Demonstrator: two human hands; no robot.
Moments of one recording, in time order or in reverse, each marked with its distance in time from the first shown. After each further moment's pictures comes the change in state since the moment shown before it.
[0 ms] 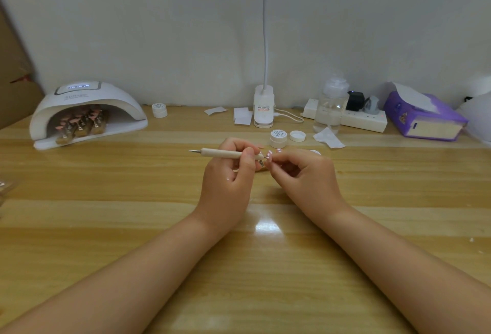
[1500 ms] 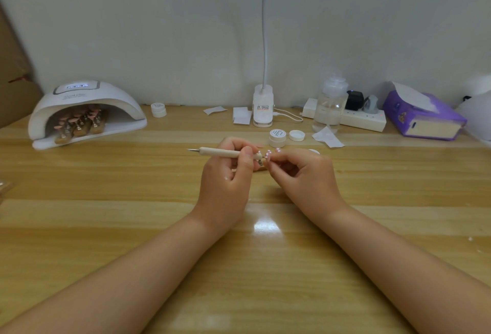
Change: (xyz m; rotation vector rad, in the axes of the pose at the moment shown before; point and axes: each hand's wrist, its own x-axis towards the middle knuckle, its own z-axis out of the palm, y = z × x) left_hand 0.000 0.000 0.000 0.013 0.020 -0.014; right_hand 0.000 0.000 0.001 -0.017 0.024 -0.014
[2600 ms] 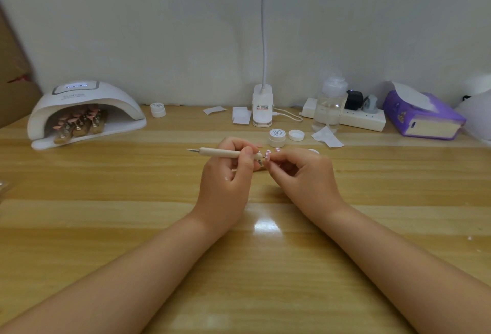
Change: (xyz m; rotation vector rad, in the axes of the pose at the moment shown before) left_hand -0.001 0.001 0.000 -0.014 -0.006 0.009; right_hand 0.000 -0.001 -0.001 -0.002 -0.028 0.010
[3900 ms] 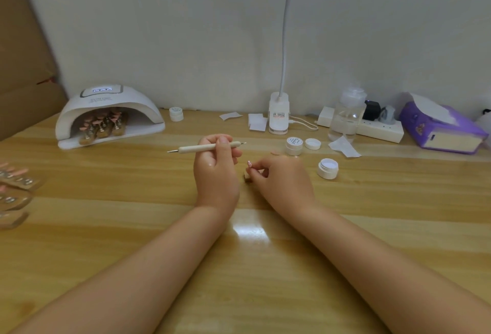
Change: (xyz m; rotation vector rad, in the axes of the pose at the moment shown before) left_hand 0.023 -0.011 -0.019 -0.123 0.414 -0.243; right_hand 0.021 -0.022 0.054 -0.305 -0.244 0.162
